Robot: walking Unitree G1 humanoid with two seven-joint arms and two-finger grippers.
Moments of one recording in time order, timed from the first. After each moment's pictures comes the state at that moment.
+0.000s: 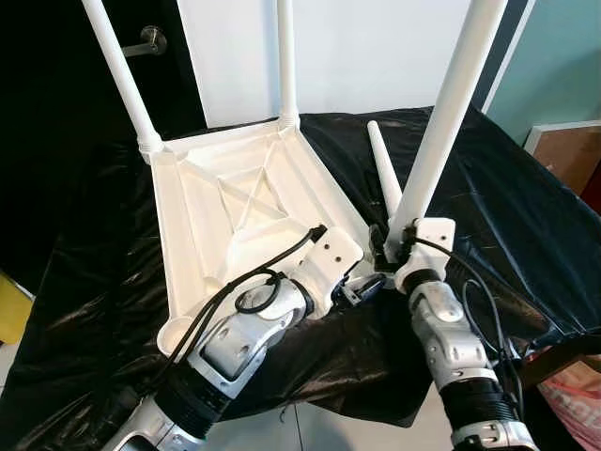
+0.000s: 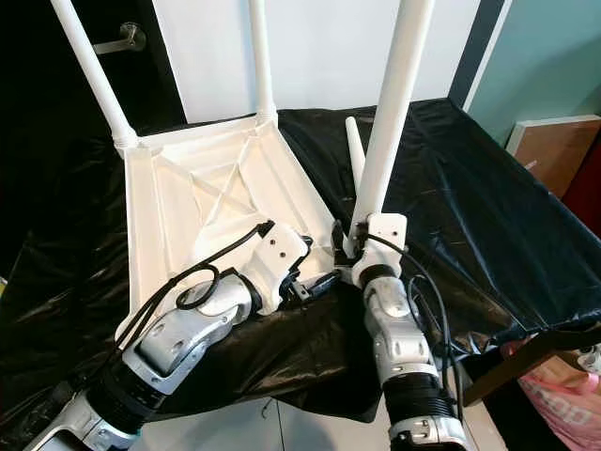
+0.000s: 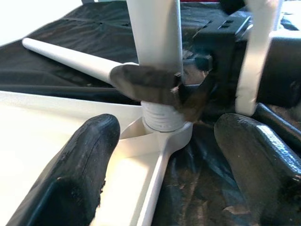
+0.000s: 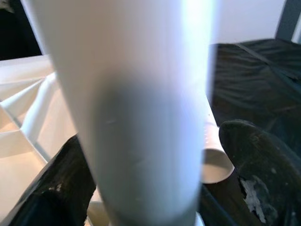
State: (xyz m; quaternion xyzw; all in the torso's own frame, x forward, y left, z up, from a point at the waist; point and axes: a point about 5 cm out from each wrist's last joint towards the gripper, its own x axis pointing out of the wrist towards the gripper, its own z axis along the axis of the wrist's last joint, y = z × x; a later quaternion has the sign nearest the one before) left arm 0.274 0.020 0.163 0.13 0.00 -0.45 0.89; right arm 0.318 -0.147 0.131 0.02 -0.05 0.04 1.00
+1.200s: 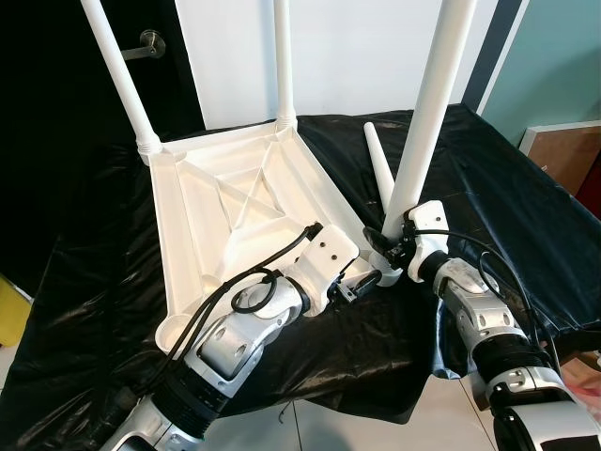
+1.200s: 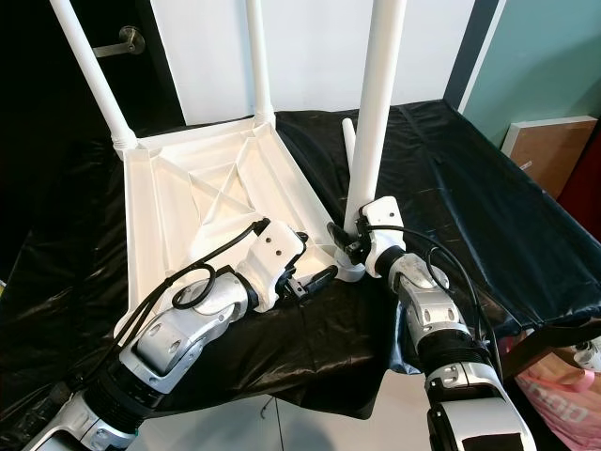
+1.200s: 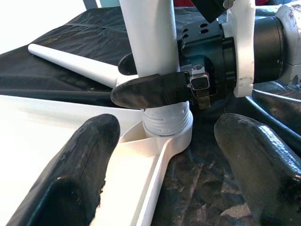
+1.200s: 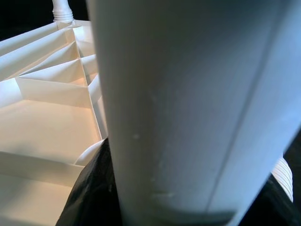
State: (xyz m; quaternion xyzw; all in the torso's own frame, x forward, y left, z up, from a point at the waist) left arm 0.276 0.023 0.165 0.13 0.00 -0.44 0.89; right arm 0.347 -0.157 0.129 -0.08 -0.01 0.26 0.96
